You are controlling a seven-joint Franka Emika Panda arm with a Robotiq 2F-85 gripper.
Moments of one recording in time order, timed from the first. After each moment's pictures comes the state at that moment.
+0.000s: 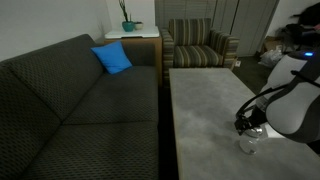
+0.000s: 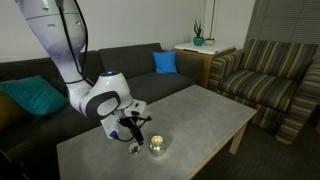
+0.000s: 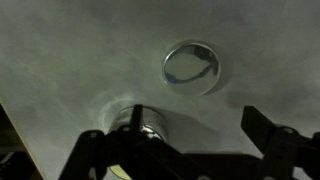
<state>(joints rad) 0.33 1.26 -0.13 -1.81 0.23 3.20 0.30</state>
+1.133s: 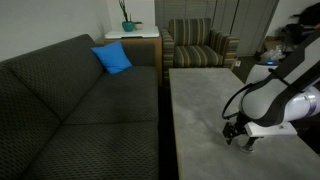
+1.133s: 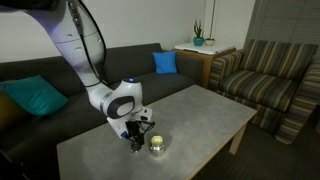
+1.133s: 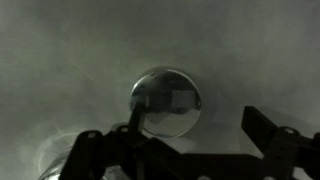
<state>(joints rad) 0.18 1.43 -0.01 -1.46 0.12 2.84 0.21</state>
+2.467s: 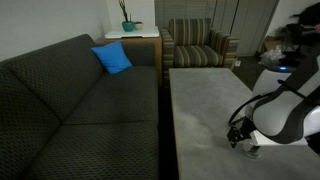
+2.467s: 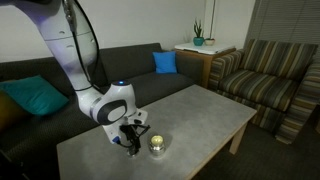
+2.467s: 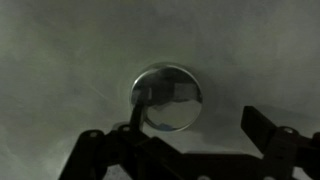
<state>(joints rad) 0.23 1.39 -0.04 -1.61 0.13 3.01 0.30</state>
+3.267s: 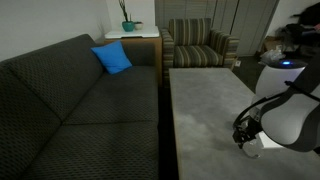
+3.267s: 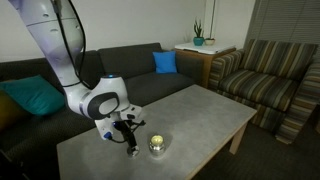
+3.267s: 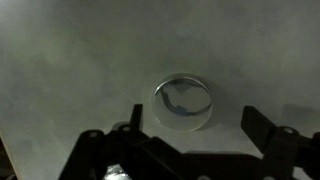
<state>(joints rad) 0.39 1.30 -0.15 -1.76 0.16 3.03 0.40</state>
